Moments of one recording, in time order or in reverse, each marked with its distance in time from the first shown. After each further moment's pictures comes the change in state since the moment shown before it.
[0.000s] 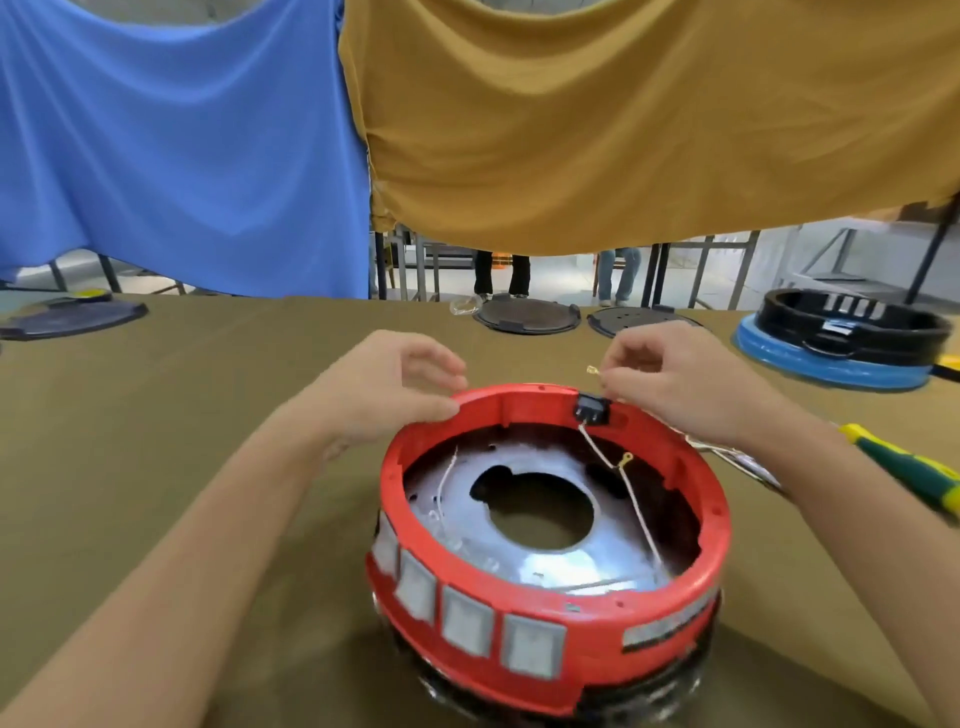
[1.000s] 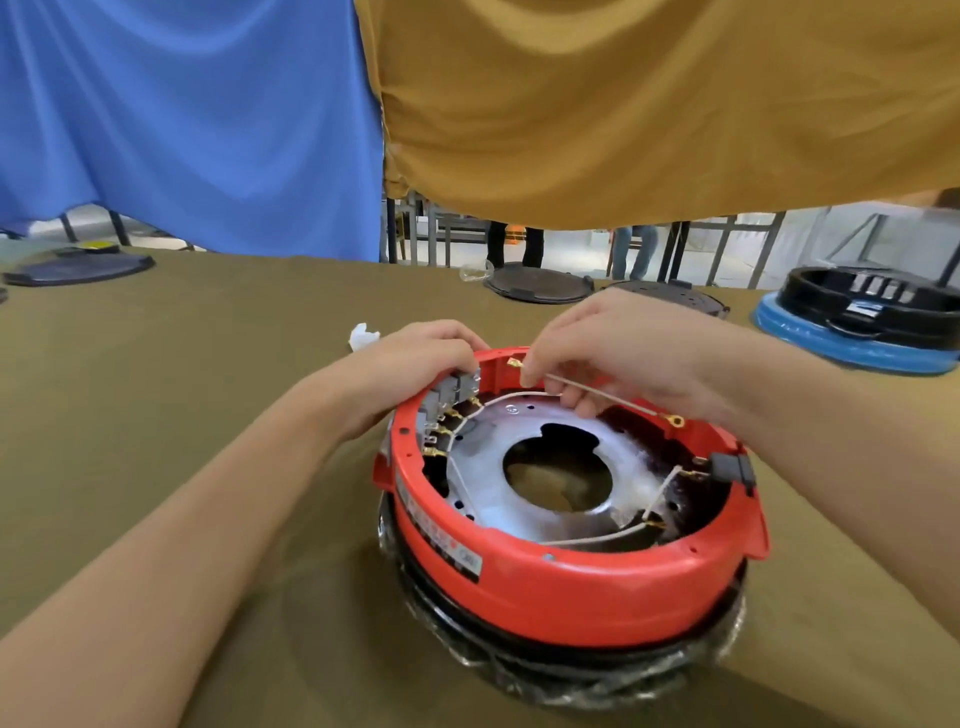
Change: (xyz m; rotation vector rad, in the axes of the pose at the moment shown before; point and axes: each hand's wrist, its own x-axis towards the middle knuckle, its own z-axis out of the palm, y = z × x) left_hand 0.001 0.000 0.027 -0.192 -0.091 -0.216; right_hand 0.004 -0.059 0.017 0.402 -0.412 0.263
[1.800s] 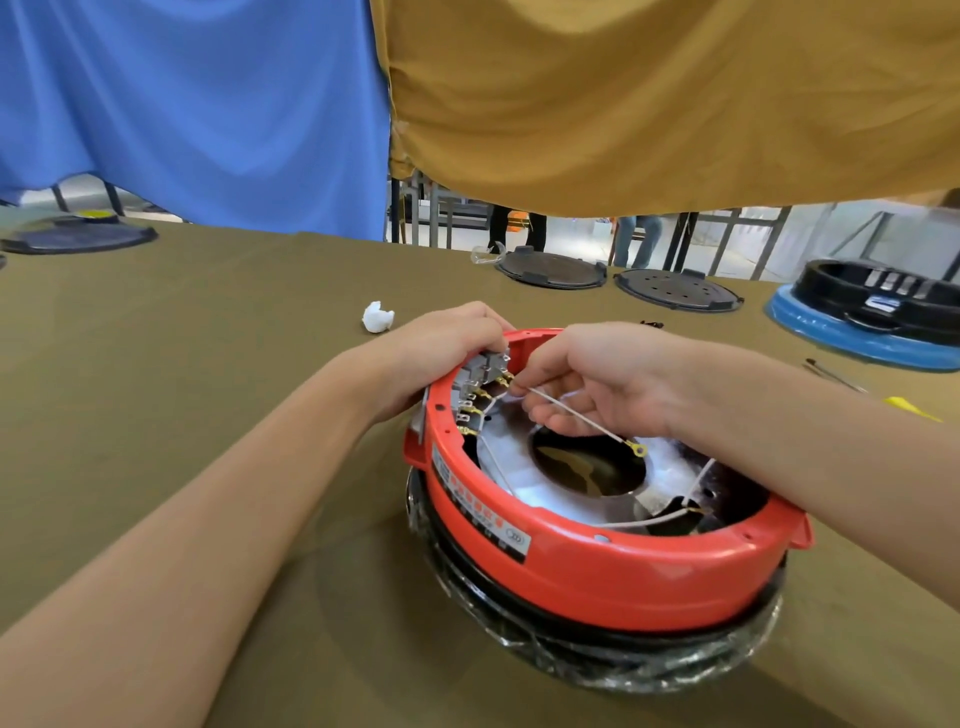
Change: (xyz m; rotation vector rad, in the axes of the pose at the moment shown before) left_hand 0.006 -0.010 0.005 -0.146 -0.003 0.012; right_hand 0.024 0.006 0.039 0.375 -0.064 0.393
